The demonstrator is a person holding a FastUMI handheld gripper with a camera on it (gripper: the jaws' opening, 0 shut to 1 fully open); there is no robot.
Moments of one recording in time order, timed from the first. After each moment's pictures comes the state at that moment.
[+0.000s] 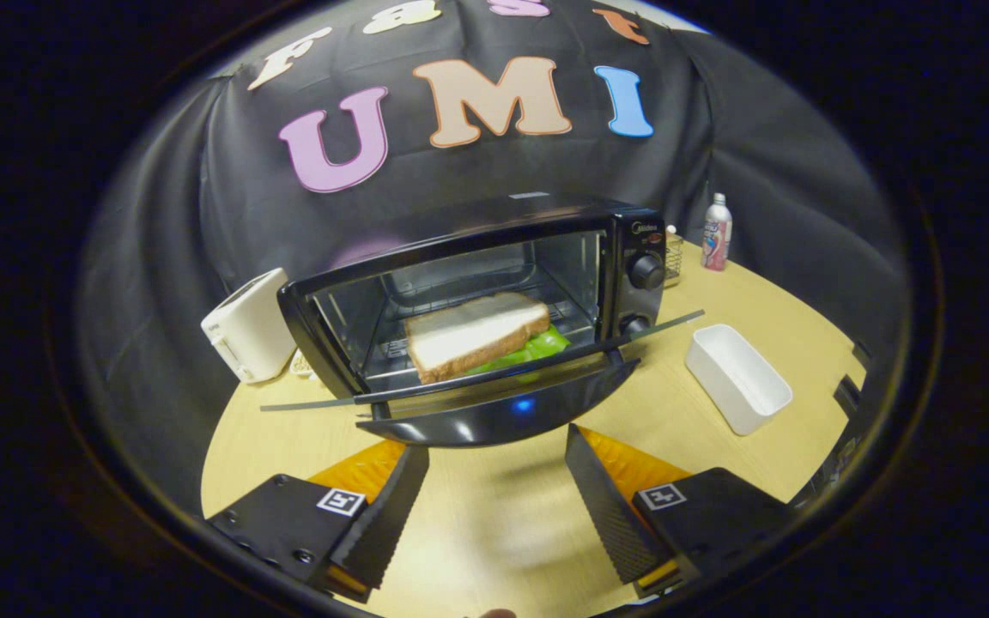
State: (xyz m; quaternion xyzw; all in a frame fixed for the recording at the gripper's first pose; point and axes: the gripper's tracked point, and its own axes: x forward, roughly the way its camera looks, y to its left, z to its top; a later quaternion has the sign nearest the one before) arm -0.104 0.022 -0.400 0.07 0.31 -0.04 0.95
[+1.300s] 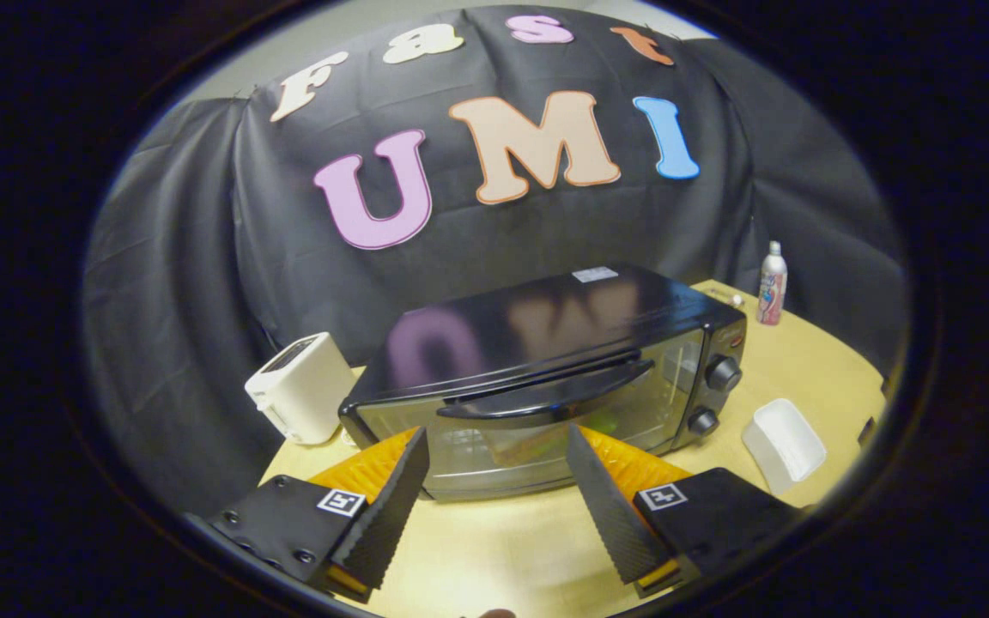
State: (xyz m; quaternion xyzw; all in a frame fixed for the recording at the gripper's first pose) arm -0.040 0.060 -0.319 0.08 0.22 0.03 0.97
